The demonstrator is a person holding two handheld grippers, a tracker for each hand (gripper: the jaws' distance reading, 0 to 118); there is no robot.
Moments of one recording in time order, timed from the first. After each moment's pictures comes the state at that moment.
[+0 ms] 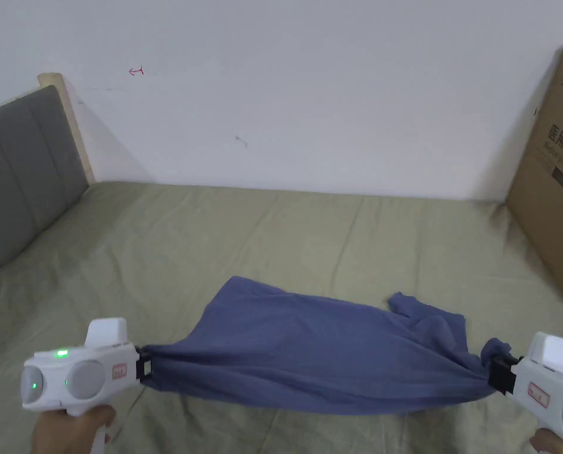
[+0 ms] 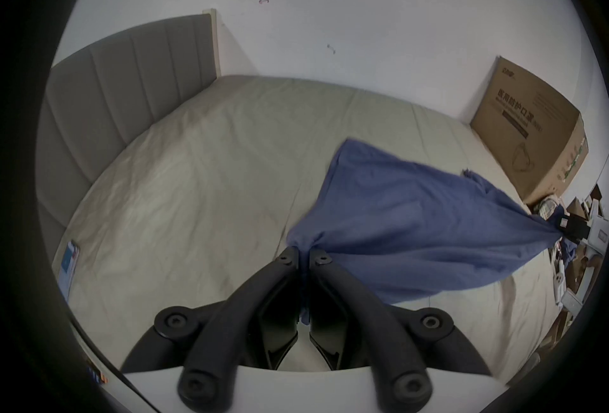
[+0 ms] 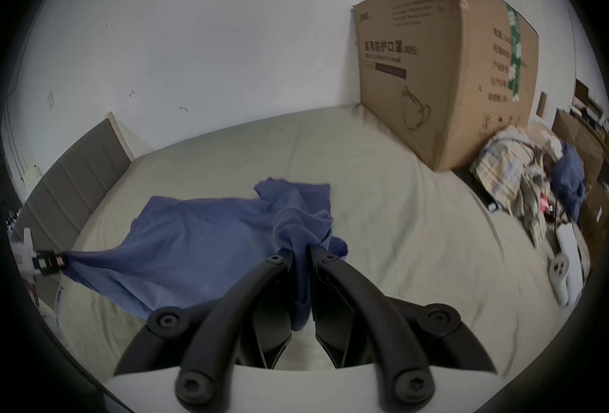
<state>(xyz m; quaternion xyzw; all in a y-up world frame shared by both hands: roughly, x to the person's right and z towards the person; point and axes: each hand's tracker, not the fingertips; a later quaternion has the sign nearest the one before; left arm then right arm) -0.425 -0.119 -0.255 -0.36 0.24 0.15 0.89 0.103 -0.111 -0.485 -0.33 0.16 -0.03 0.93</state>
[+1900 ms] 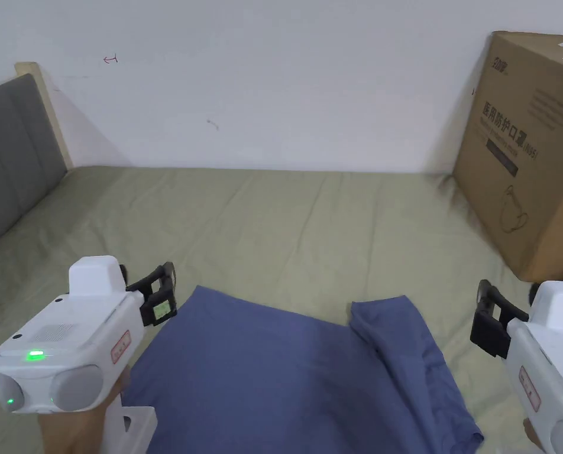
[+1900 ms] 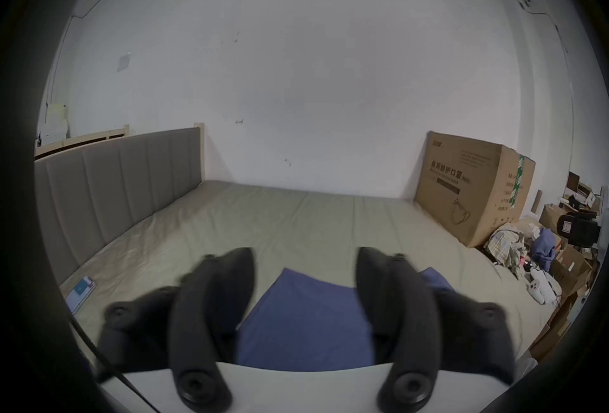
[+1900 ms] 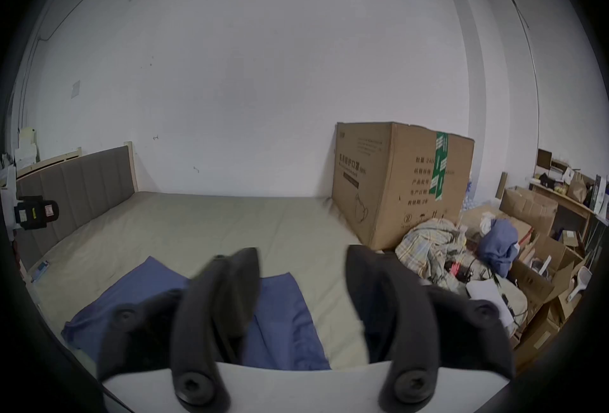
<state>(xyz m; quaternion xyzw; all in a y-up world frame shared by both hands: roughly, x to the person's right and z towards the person) -0.270 0.003 -0.144 -0.10 0.20 0.05 0.97 0.144 0.023 -0.257 -0.10 0.12 0.05 0.99</state>
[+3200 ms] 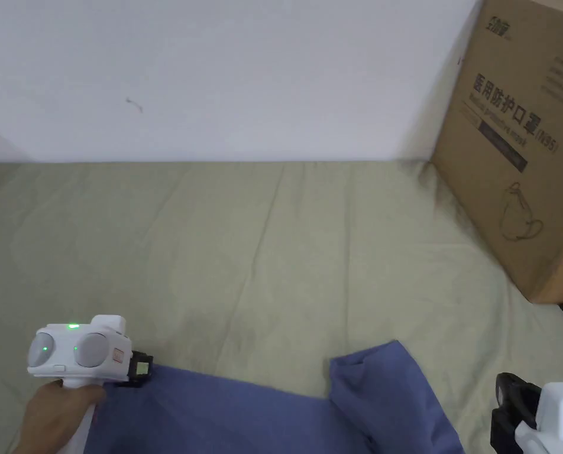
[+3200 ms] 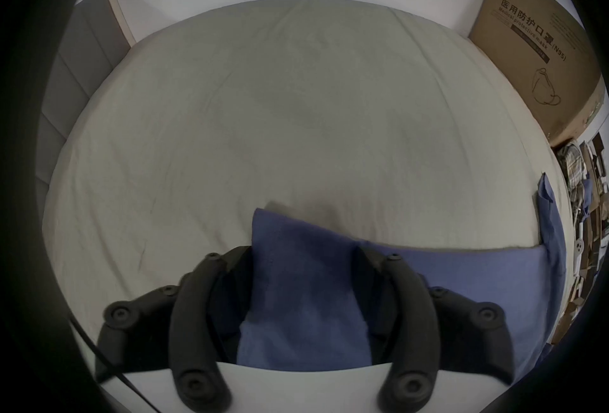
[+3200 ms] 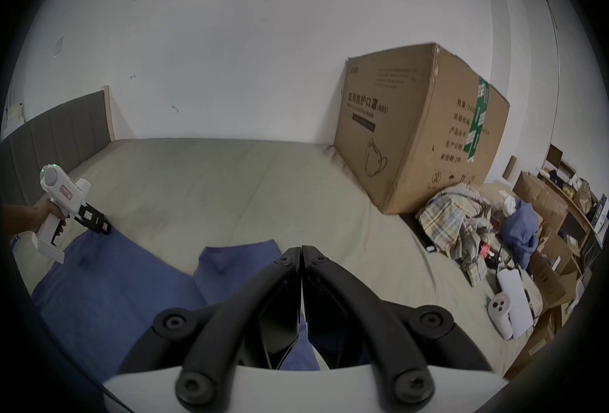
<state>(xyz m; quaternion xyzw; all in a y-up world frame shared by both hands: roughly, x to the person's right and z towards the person) -0.419 -0.225 -0.488 -0.52 0.15 0.10 0.84 0.115 -0.091 -0.431 -0.23 0.11 0.09 0.96</state>
